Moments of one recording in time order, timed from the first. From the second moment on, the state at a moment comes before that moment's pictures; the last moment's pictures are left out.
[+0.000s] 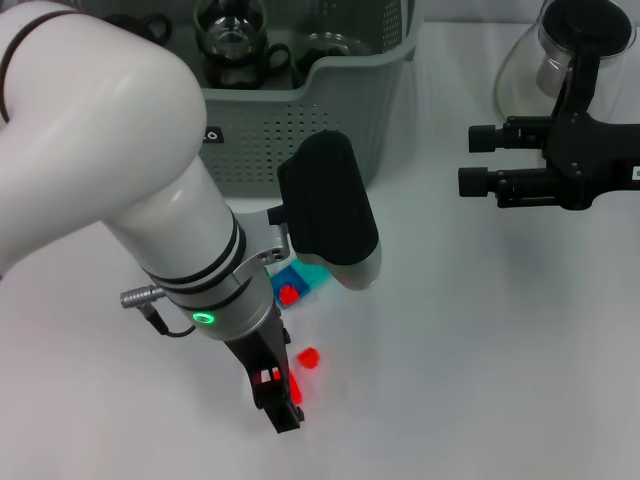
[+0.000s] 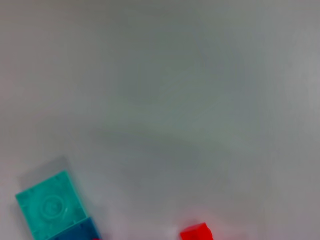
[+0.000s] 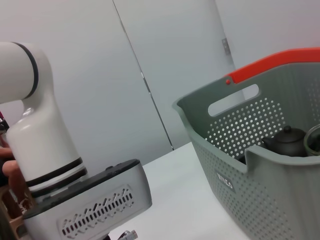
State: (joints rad) left arm -0.49 -2.18 1.85 1.44 2.64 1.59 -2.44; right arm 0.60 1.99 -0.84 -0.70 -1.88 -1.70 1.62
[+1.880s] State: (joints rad) left arm -0.49 -2.18 1.92 1.47 2.70 1.58 -2.48; right arm 0.61 1.99 -0.83 -0.71 -1.88 -1.70 1.62
